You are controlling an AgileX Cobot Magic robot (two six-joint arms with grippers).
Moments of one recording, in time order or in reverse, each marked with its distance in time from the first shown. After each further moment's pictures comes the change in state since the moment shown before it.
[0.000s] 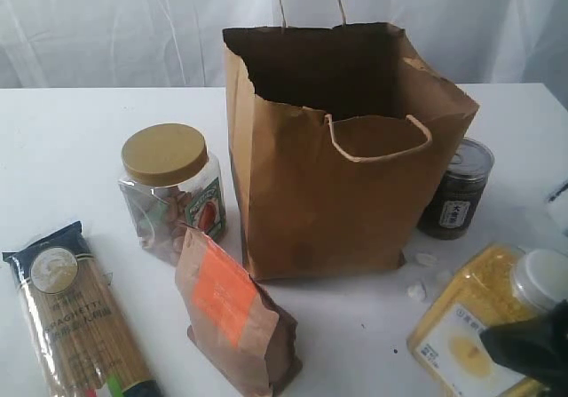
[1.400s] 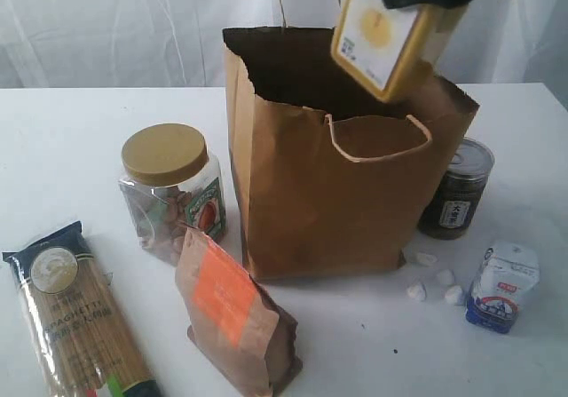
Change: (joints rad) left arm 0.000 0.000 0.000 0.000 0.000 0.000; right arm 0.053 0.576 -0.811 -0.115 -0.081 -0.062
